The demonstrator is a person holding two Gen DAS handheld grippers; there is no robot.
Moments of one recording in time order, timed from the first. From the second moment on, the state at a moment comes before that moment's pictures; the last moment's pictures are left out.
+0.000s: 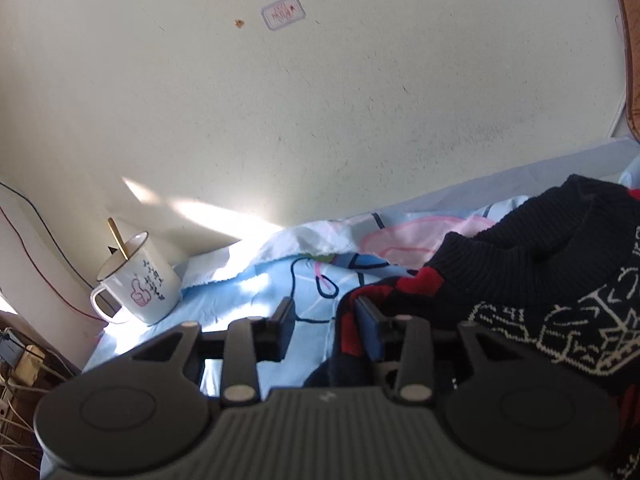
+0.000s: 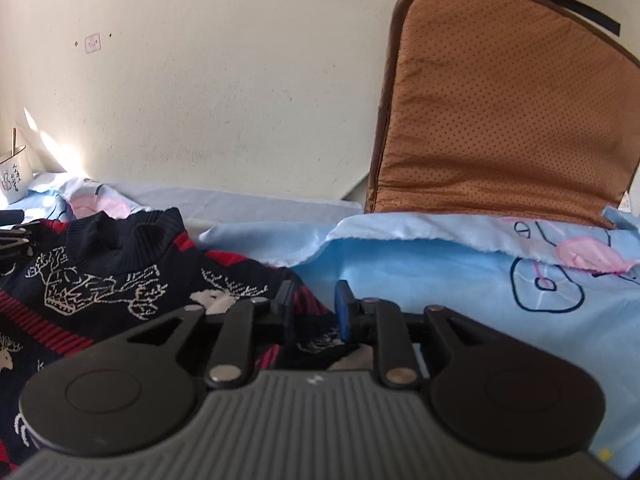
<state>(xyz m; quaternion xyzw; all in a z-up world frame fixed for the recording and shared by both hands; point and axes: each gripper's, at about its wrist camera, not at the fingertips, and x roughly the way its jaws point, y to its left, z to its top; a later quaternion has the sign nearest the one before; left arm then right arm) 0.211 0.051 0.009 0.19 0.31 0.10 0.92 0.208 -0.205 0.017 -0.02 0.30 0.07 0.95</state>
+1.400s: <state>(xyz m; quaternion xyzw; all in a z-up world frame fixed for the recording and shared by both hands) 0.107 0.031 -0.015 0.11 0.32 -0.01 0.94 0.169 -0.346 -0.004 -0.21 0.30 -0.13 0.92</state>
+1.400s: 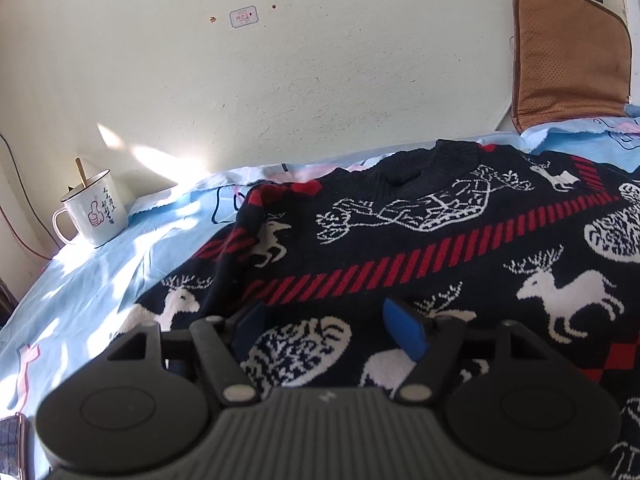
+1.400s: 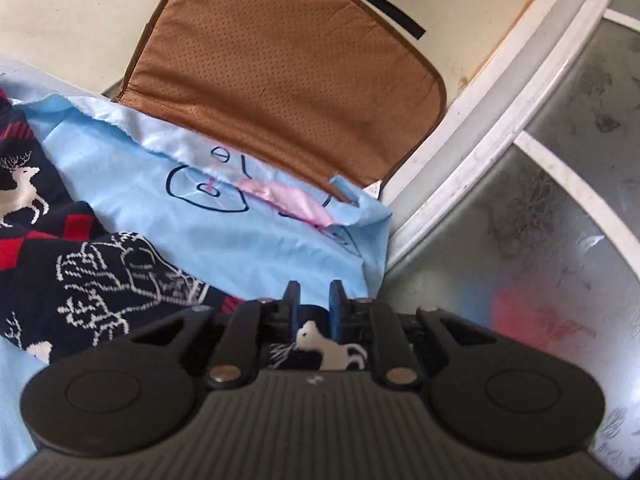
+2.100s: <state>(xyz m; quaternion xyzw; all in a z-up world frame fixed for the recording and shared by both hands) -0.088 0.195 0.065 -0.05 0.23 0.05 0.97 0.091 -0.091 0.047 -0.02 0.29 0.33 0.90</state>
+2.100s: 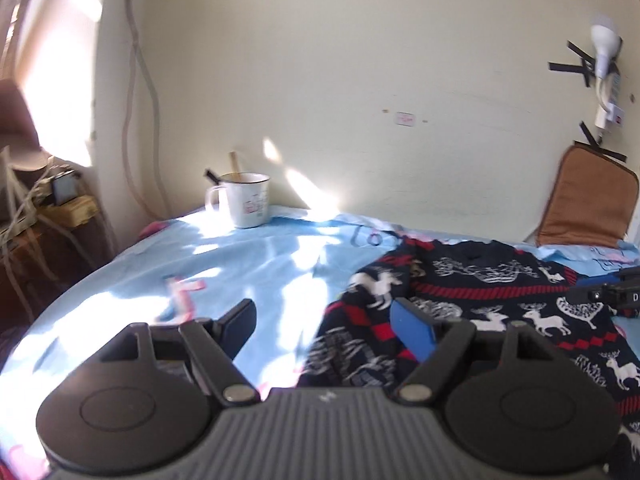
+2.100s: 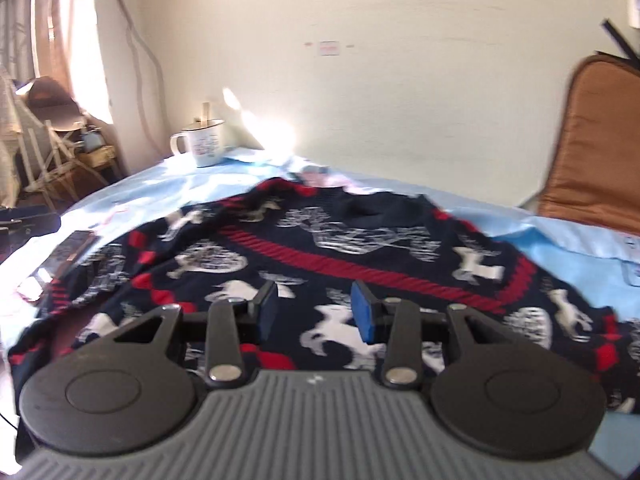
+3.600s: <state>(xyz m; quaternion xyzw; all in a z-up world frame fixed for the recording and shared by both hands) -0.124 0.231 0.040 -0.10 0.21 0.01 0.97 0.096 -0.131 0.109 -0.05 0.40 0.34 0.85</state>
